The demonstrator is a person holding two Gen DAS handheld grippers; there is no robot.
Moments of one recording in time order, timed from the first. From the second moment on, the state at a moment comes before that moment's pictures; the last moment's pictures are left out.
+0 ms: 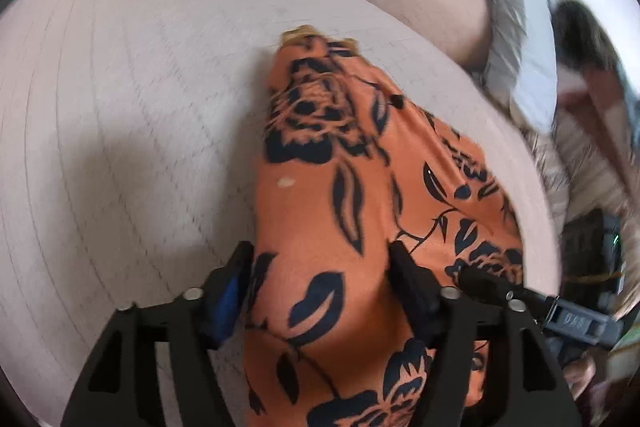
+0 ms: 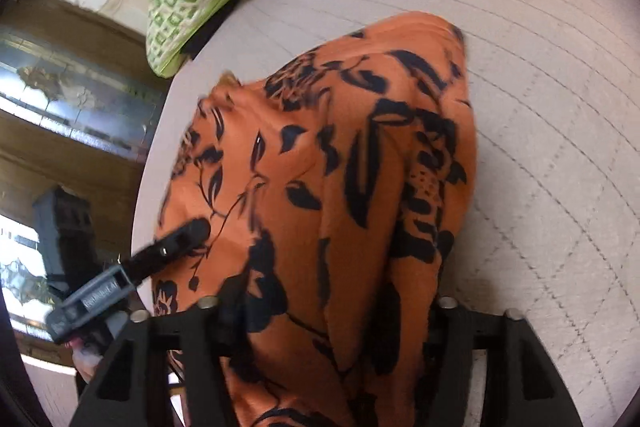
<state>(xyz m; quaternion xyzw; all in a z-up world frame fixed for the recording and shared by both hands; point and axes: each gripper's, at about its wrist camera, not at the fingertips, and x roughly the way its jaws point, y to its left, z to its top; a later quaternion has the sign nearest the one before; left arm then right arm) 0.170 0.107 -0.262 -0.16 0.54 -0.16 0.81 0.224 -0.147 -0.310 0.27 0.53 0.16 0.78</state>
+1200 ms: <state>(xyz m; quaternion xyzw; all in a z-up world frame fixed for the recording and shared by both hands) 0.003 0.073 -0.047 0.05 0.31 0.04 0.95 0.060 -0.102 -0.091 0.03 0.34 0.00 0.94</state>
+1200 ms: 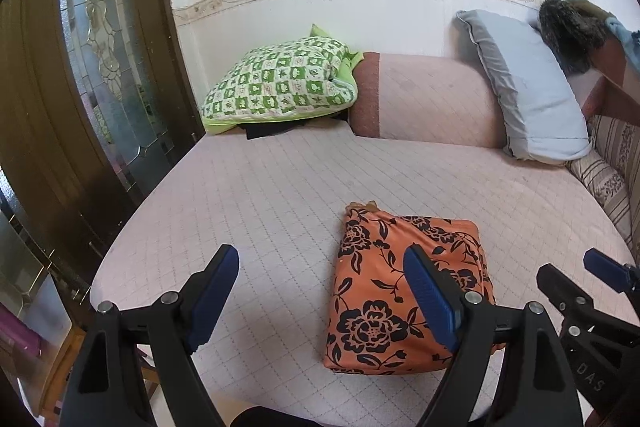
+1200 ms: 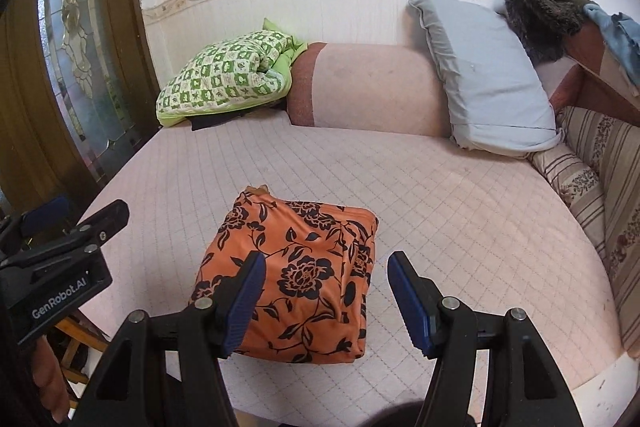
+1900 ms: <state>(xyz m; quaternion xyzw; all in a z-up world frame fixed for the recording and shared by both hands) 0.000 0.092 -0.047 0.03 0.29 0.03 0.96 0.063 -0.079 -0.101 0.04 0.34 -0.01 0.94</state>
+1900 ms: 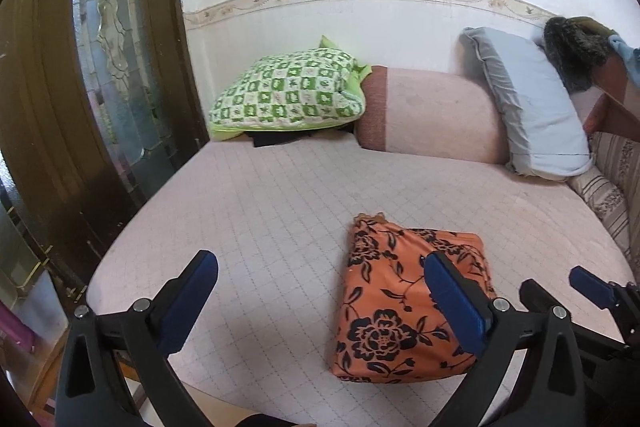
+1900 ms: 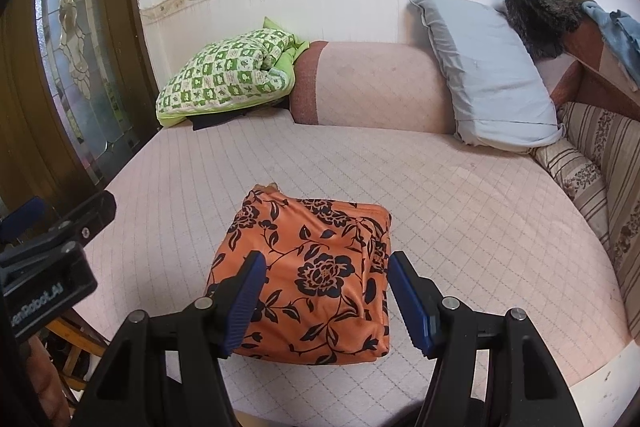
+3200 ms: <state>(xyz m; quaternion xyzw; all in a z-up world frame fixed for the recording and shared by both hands) 0.034 0.106 -0.077 0.02 0.35 0.06 0.94 0.078 -0.087 -0.122 0.06 0.35 0.00 0.93</state>
